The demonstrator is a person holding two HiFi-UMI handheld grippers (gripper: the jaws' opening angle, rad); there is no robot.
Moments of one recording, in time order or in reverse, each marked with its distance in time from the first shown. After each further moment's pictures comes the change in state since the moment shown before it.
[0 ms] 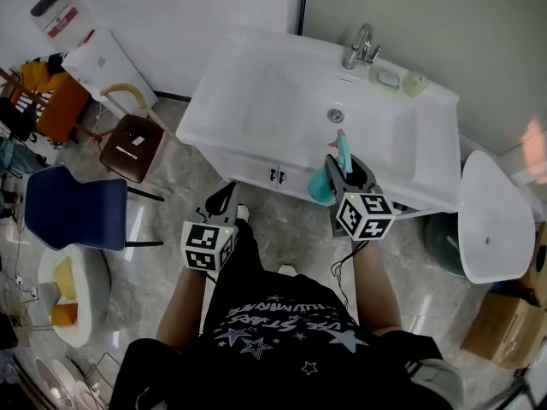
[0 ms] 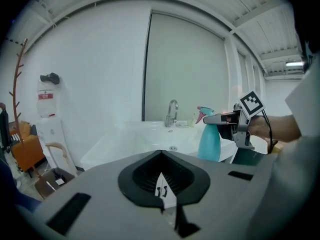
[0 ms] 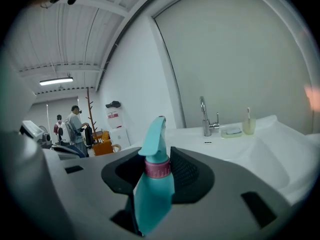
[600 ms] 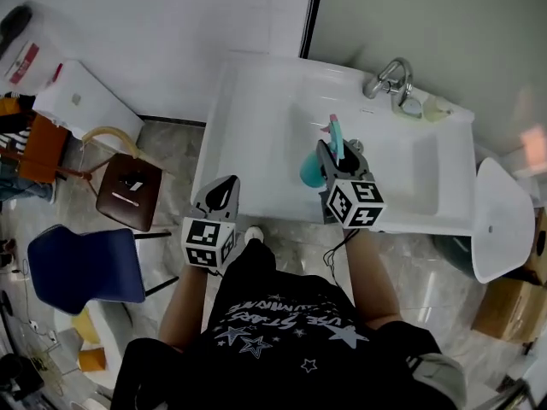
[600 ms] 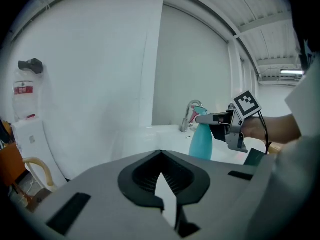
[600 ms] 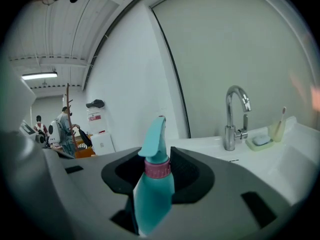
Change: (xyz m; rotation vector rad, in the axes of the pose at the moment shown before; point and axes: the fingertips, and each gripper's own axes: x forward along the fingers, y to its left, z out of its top) left arm 0.155 0.183 0.065 0.009 0.024 -0.121; right arm 0.240 0.016 0.055 0.025 -0.022 -0.121
